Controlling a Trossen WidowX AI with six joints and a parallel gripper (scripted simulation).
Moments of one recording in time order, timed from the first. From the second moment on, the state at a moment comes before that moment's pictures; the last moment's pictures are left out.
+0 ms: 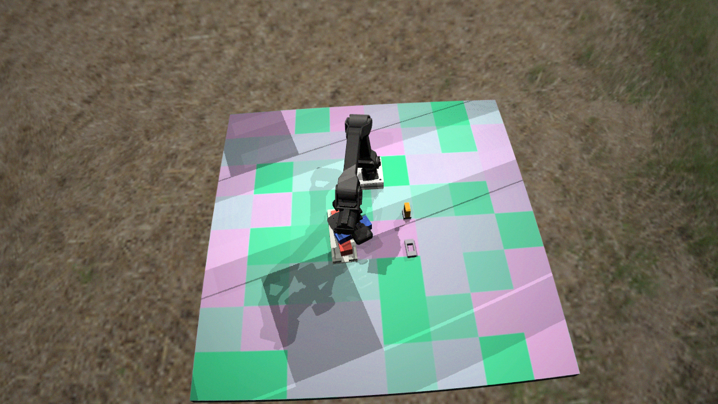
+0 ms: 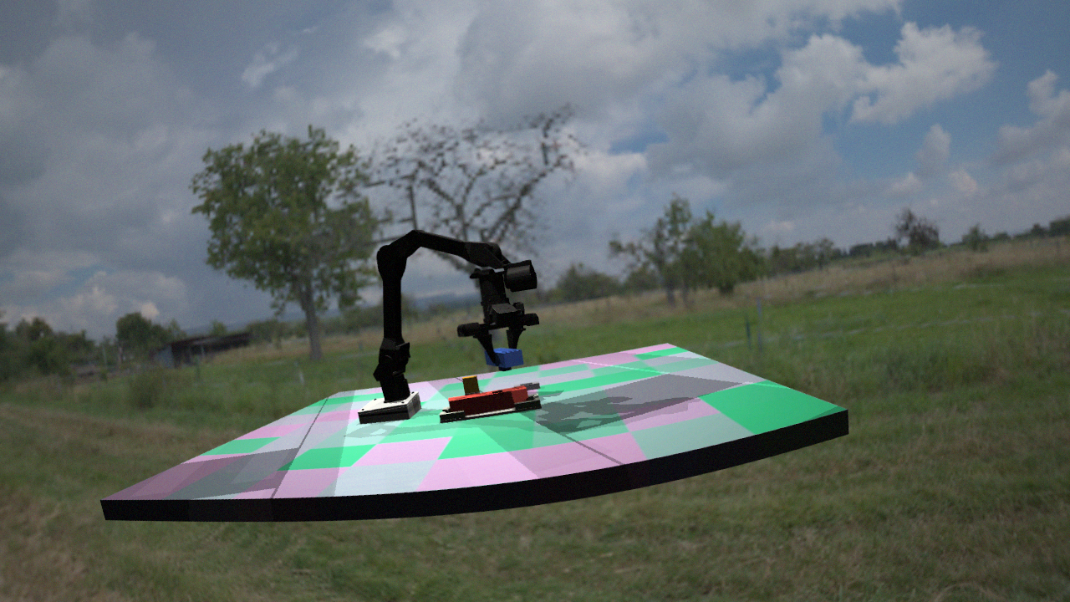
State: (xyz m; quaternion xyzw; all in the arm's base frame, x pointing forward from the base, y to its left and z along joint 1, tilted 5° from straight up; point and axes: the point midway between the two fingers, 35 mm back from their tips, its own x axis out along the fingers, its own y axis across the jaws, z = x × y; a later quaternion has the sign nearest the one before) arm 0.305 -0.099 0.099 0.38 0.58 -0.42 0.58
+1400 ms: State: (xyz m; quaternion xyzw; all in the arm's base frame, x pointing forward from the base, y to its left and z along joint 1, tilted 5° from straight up) arm 0.279 -0.137 0.094 0.45 0.52 -0.50 0.53
